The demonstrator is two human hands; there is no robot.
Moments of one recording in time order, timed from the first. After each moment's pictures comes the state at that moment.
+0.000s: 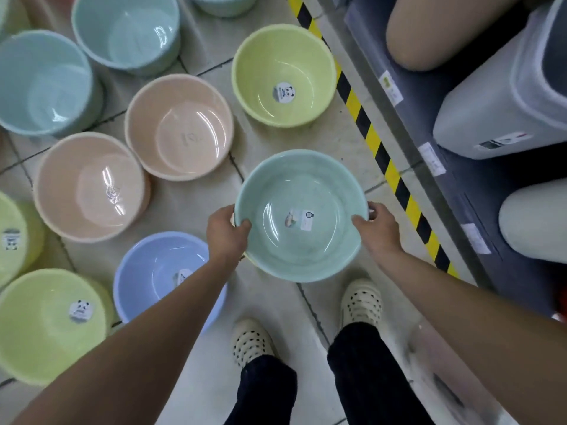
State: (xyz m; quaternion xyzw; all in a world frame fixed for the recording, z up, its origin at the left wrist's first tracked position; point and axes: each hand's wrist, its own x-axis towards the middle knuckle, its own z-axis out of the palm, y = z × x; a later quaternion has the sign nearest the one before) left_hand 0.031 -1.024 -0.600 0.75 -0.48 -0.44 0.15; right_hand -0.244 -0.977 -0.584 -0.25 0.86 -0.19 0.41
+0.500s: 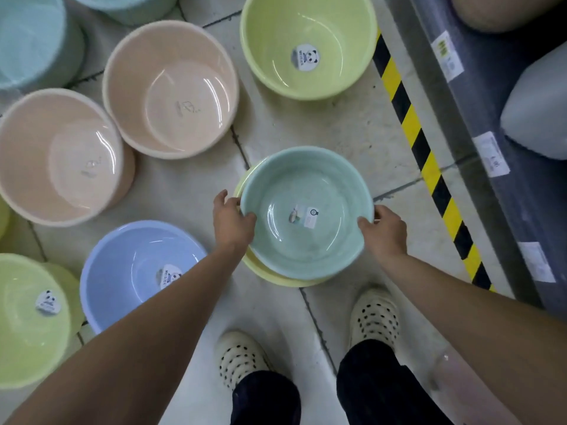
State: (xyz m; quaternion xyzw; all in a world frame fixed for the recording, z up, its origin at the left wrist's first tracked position) left_hand 0.025 -1.037 -0.729 0.79 -0.46 -0.41 0.06; right_hand -0.244 -0.991 -0.711 -0.33 0.86 -0.11 0.38
